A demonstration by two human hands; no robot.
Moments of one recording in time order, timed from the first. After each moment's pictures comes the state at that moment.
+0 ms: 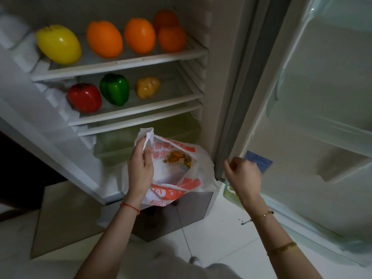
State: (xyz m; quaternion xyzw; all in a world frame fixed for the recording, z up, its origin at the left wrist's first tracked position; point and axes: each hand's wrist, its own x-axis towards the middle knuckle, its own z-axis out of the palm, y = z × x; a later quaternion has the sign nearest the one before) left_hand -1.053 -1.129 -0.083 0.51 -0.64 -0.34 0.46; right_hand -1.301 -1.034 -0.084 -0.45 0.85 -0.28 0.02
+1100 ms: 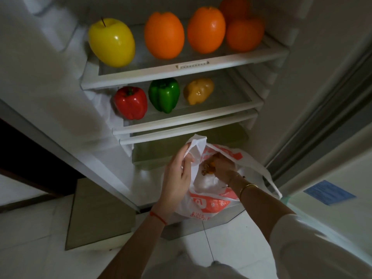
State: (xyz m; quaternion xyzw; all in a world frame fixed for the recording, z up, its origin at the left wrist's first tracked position) left_hand -1.012 -1.186 -0.087 0.50 -0.65 -0.42 0.40; right_hand -1.205 -1.244 -0.223 -0.54 0.78 -0.21 0.24
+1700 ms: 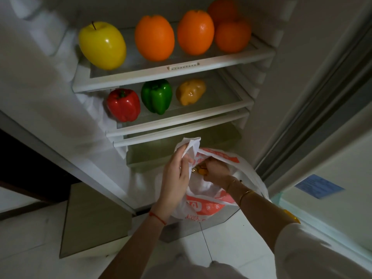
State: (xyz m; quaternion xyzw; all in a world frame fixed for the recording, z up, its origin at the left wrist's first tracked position) left_hand -1.017 -1.183 -0.083 0.46 -0.65 -0.46 0.40; right_hand -1.199 -1.220 -0.196 -0.67 0.72 -0.07 0.19
